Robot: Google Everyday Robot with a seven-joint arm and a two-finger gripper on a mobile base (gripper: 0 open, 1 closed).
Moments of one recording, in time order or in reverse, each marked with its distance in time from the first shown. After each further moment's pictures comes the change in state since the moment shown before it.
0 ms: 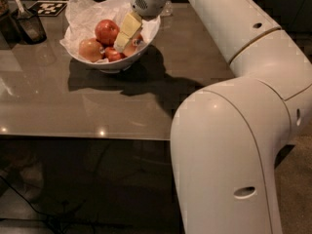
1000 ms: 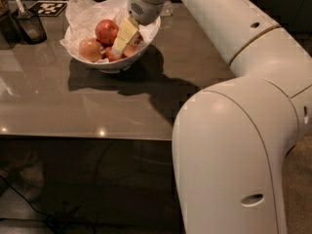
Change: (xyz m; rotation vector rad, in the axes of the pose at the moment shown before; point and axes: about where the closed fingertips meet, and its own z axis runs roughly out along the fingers) arm 0.002 0.004 0.012 0.023 0.025 0.023
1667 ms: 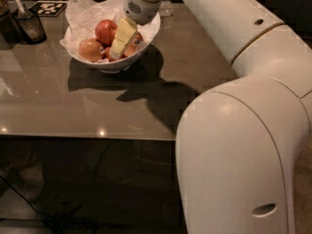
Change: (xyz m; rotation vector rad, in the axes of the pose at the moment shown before) arm -0.001 0.020 -0.008 -0.032 0.011 -0.082
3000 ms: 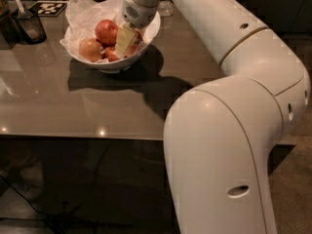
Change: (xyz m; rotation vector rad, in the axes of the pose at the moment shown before) arm -0.002 -0.007 0.020 -0.025 0.018 0.028
